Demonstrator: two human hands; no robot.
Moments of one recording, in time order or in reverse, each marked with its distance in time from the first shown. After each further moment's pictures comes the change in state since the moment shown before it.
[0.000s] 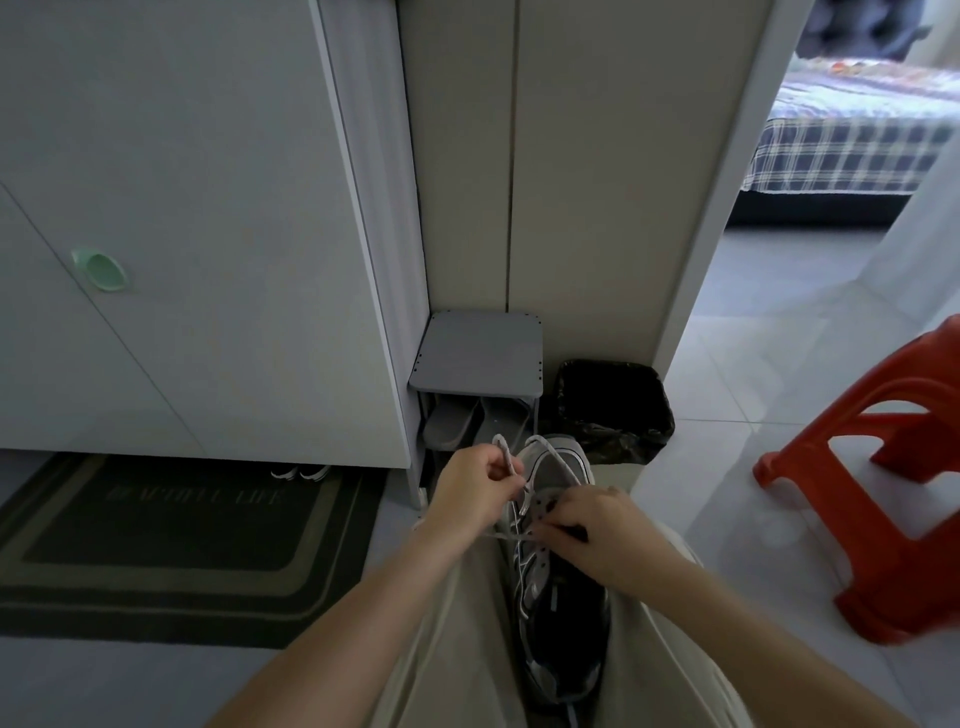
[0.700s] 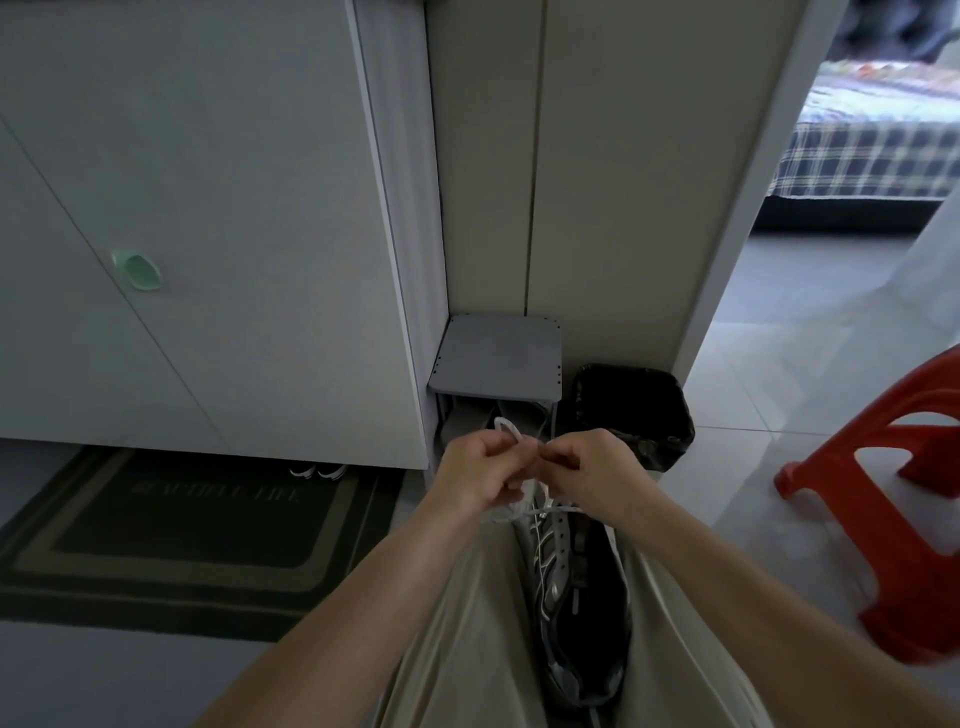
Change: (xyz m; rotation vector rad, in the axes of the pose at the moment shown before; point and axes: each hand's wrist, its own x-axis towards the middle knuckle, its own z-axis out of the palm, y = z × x) left_hand -0.015 0.021 -0.029 -0.537 -0.043 -0.126; right_hand 0.048 -0.029 -0.024 0.344 0.081 0.206
